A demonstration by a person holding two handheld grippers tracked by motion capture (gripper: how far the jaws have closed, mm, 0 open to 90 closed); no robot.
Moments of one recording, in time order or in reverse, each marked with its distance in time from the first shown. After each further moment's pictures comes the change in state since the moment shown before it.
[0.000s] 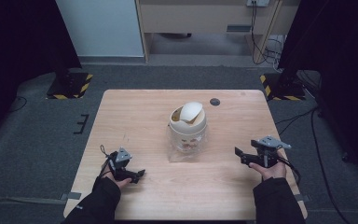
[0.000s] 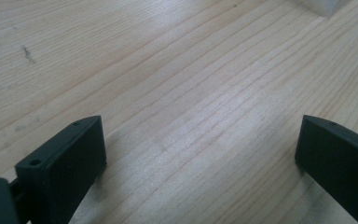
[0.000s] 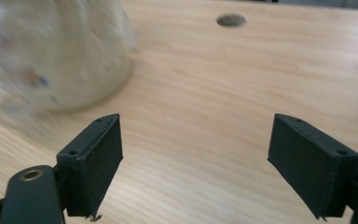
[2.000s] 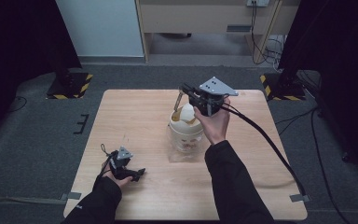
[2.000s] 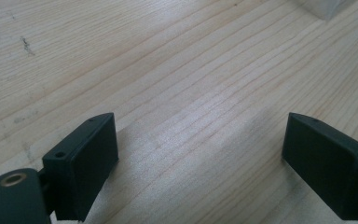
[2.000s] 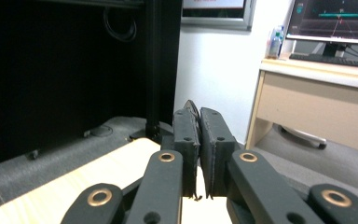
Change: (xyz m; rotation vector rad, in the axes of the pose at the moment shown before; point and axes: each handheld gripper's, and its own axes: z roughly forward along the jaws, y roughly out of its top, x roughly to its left) left arm -0.005 0.008 -0.002 0.043 0.000 -0.038; right arm 0.156 0.207 0.048 -0.415 0.188 -0.199
